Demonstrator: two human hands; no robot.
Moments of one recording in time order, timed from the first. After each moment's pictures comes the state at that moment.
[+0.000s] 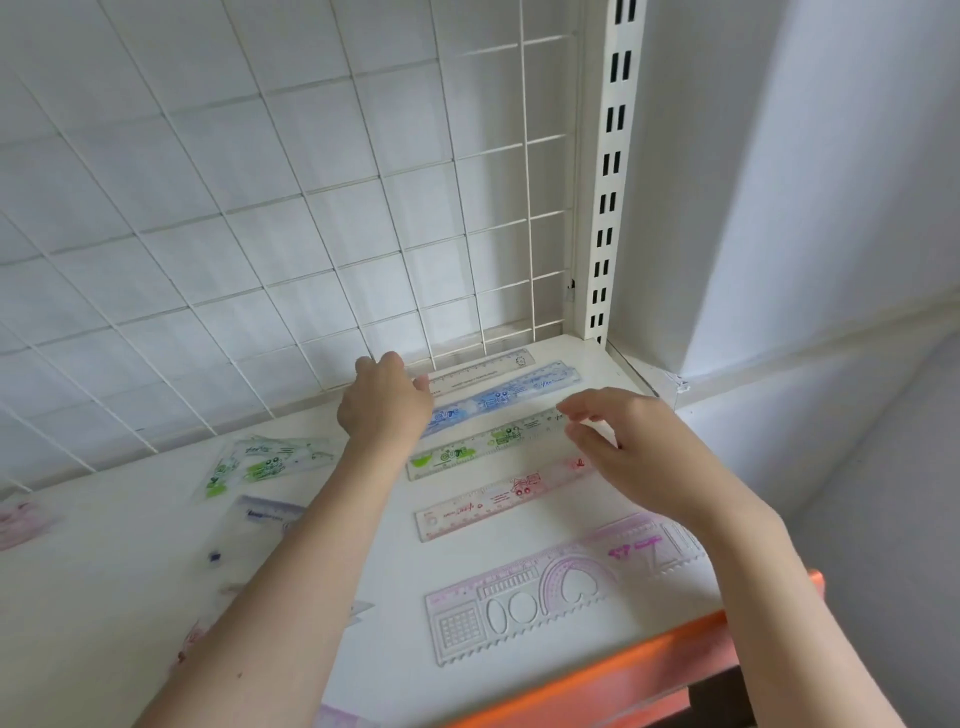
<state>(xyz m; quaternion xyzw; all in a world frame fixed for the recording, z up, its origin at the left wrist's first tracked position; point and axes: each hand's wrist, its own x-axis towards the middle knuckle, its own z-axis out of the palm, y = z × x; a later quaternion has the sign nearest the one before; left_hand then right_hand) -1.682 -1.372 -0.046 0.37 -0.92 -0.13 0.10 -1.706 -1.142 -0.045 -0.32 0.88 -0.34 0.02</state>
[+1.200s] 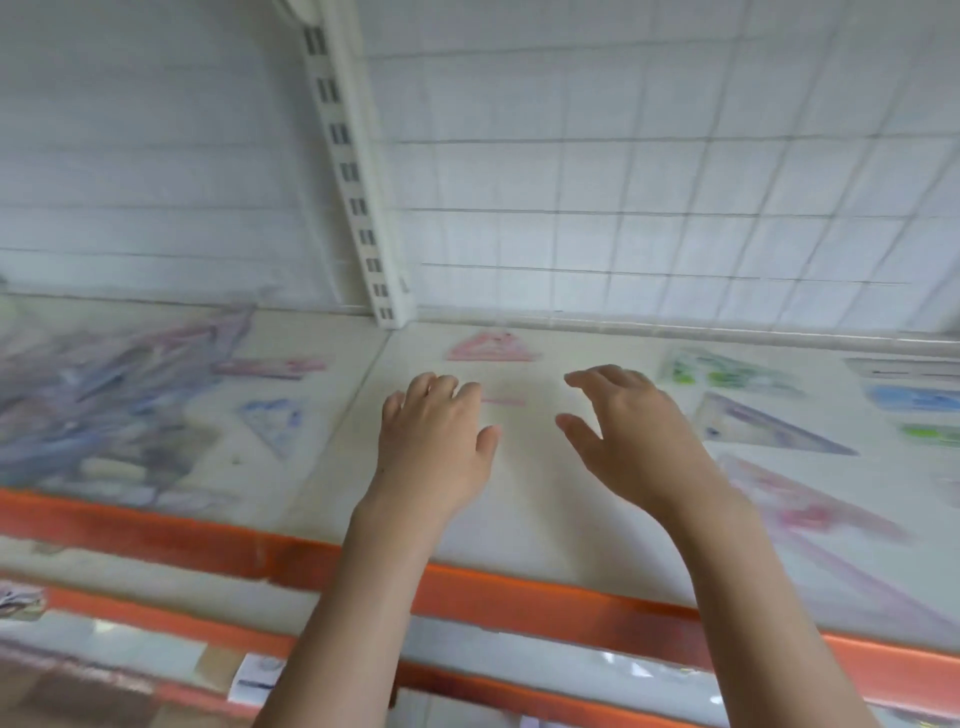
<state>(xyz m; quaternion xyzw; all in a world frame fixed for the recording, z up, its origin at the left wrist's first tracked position) -1.313 -1.571 -0.035 0.34 -0.93 -0.01 0.11 -1.444 -1.455 -0.029 -0.50 0.84 -0.19 0.00</state>
